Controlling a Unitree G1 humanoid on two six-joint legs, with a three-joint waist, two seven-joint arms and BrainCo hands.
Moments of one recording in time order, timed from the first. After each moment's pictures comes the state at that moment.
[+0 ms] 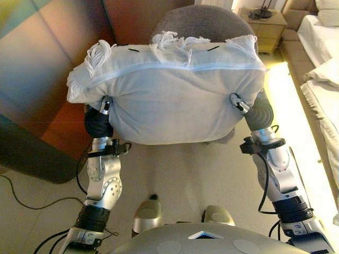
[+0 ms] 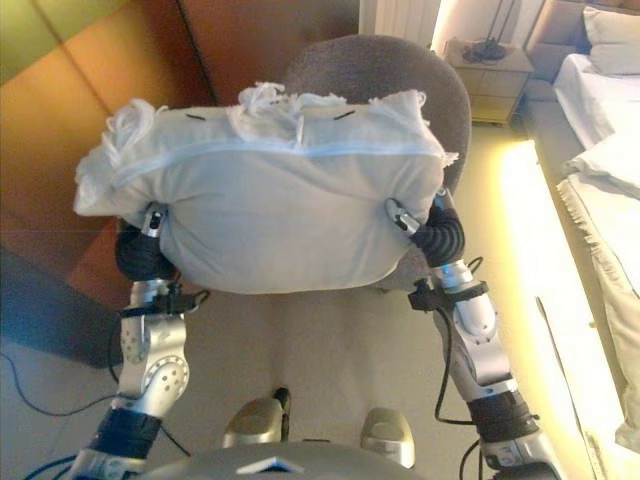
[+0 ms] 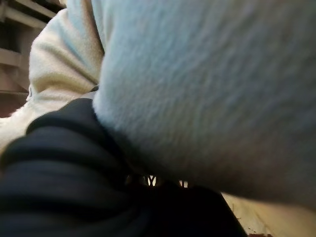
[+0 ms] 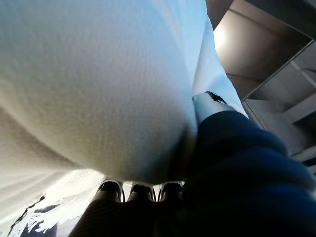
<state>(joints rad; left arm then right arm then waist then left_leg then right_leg) 0.02 0.31 -0.18 -0.06 -0.71 -0.60 0.09 -0.05 -0.44 0.17 -0.15 0.53 -0.39 0.14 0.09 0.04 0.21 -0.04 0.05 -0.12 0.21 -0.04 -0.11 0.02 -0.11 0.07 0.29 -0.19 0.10</state>
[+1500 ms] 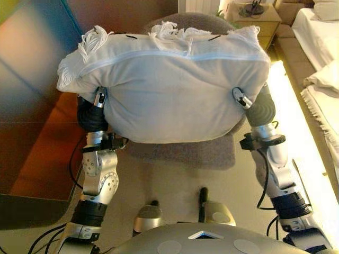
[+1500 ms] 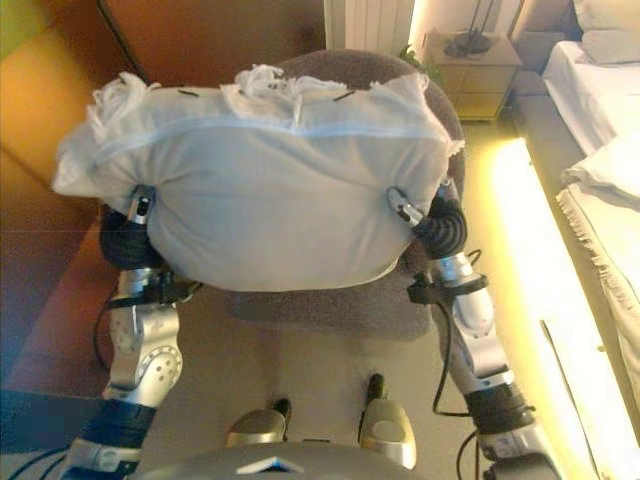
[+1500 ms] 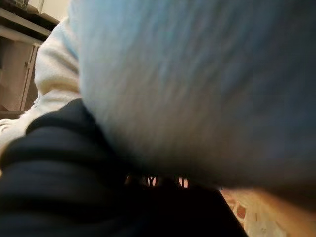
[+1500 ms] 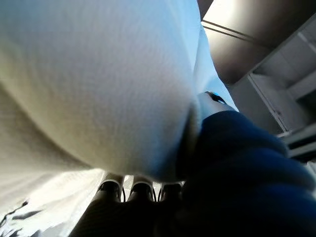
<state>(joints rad) -0.02 0.33 -0.15 -0.08 -0.66 -0.57 0.10 -0.10 -0.46 0.17 -0.15 0.57 -0.42 0.12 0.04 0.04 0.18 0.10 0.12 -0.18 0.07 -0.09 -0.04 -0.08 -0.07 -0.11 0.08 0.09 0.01</state>
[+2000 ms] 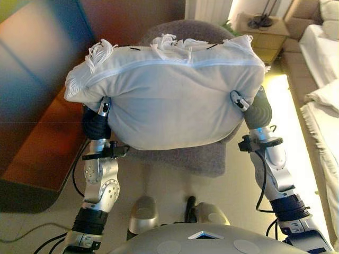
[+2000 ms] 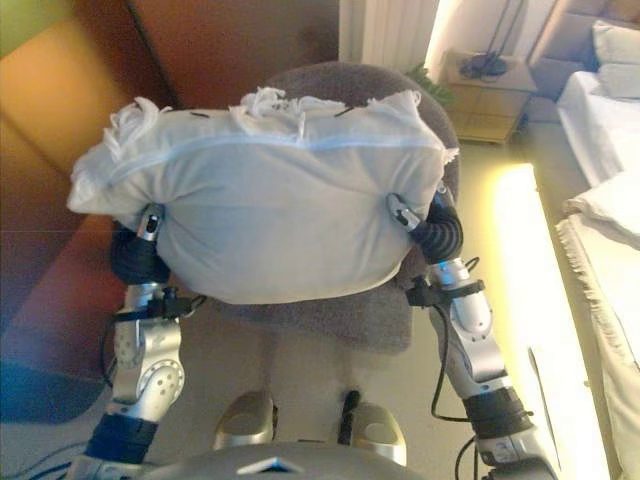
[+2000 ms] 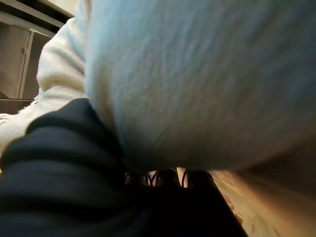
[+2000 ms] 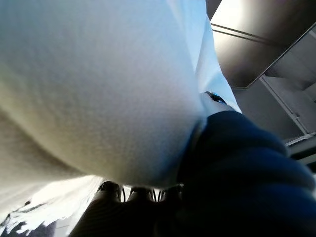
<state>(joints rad) 0.04 0.32 -0.16 -0.08 -0.70 -0.55 0.05 -0.07 -0.42 0.18 -0.13 0.52 -0.39 0.07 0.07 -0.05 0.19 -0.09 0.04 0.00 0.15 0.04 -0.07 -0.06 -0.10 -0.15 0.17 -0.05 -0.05</state>
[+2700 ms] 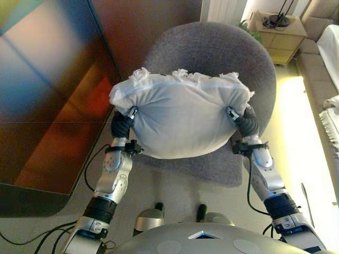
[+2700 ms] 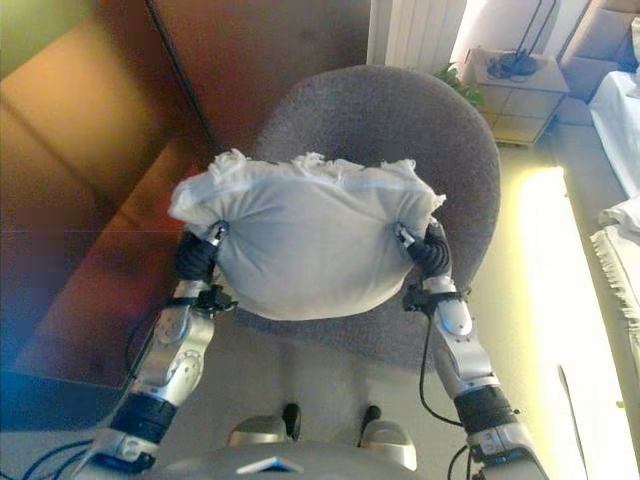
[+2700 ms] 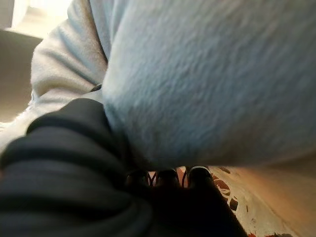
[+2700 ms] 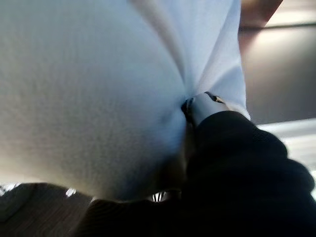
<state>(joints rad) -0.11 0.30 -0.25 0.18 -0.53 -0.30 0.18 -0.08 -0.36 0.20 0.18 0.47 -0.25 -0.14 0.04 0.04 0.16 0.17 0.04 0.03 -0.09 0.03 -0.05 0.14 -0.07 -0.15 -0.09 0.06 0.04</state>
